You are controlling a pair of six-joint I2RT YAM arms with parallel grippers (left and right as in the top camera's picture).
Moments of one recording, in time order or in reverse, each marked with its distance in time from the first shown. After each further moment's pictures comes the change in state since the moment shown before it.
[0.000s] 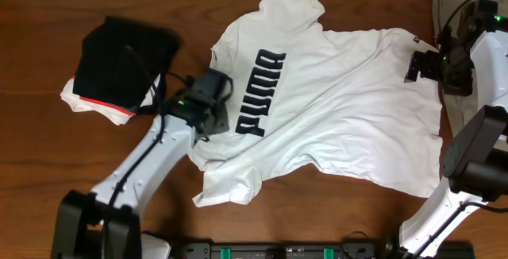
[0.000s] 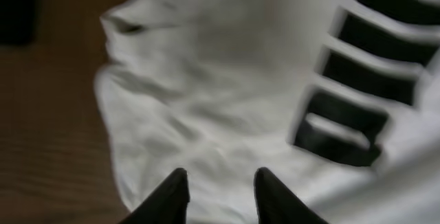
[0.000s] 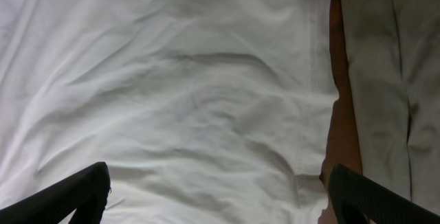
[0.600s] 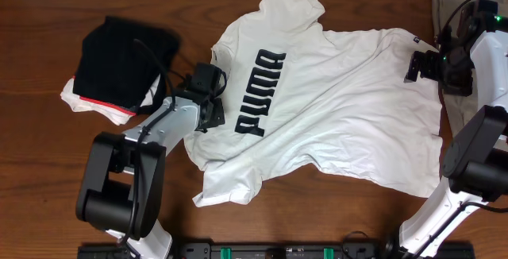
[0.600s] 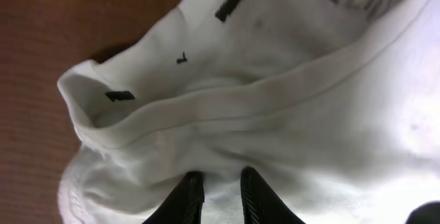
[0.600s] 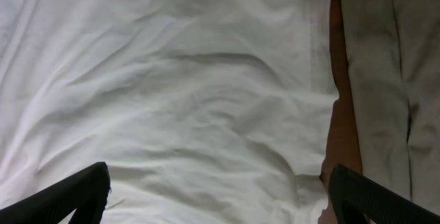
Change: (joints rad) left arm 0.072 0.269 0.007 0.211 -0.004 0.077; right arm 0.000 0.000 0.000 0.000 0.000 0.000
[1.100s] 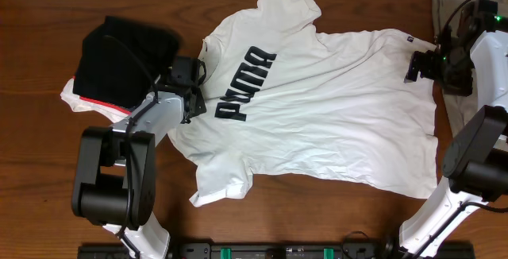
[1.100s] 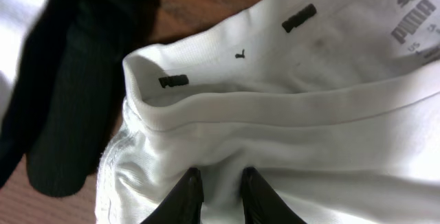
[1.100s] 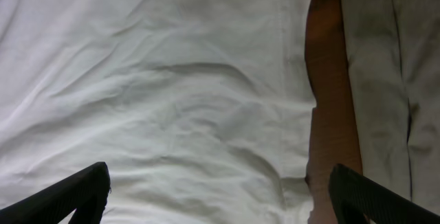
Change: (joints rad) left arm 0.125 0.032 0.014 0.086 -0.102 0.000; right arm 0.000 0.000 0.000 0.000 0.000 0.000
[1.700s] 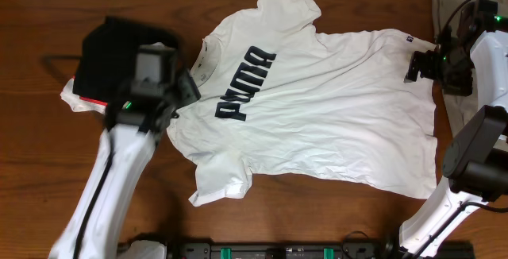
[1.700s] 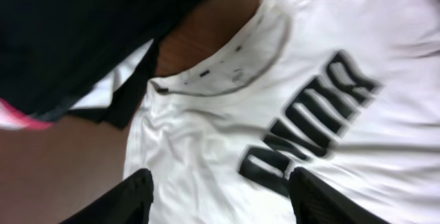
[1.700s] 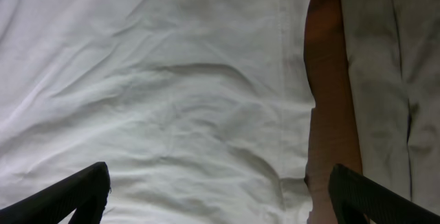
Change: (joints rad) left arm 0.000 -0.565 0.071 -0.300 0.146 -0.103; right arm 0.000 0.000 0.000 0.000 0.000 0.000
